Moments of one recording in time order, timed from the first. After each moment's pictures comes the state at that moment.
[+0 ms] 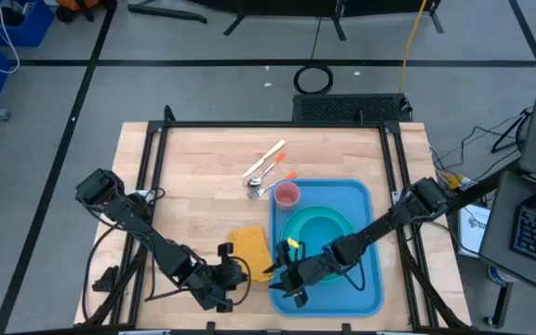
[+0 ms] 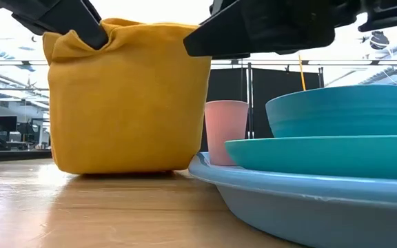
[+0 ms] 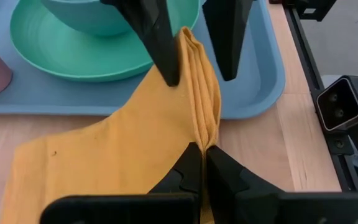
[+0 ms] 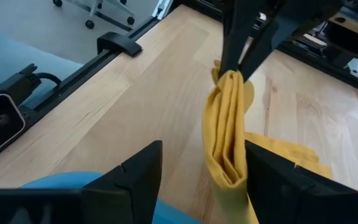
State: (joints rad) left arm -0.71 1.72 1.06 -0.17 -0.50 -0.55; right arm 0.52 1.91 1.04 0.39 0.26 -0.16
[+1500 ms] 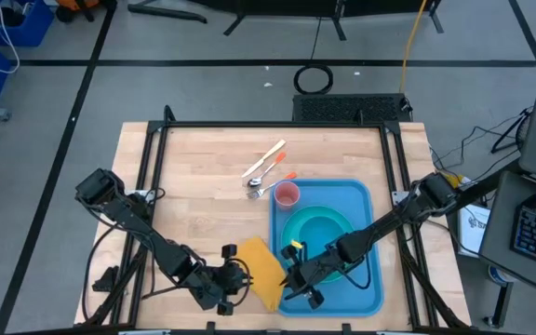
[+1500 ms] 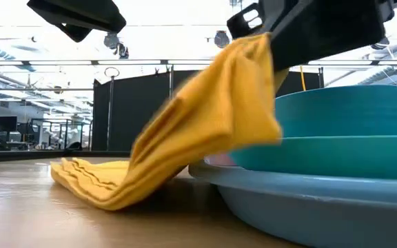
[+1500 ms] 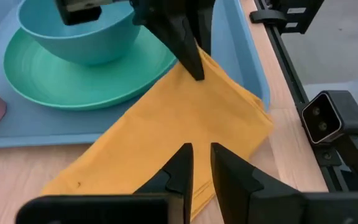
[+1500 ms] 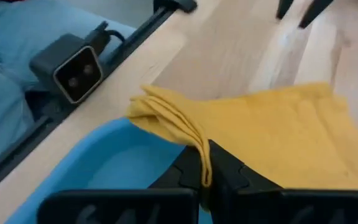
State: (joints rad) left arm -0.71 1.72 1.06 -0.09 -0.50 -0.45; right arm 0.53 1.82 1.04 0.12 0.07 -0.06
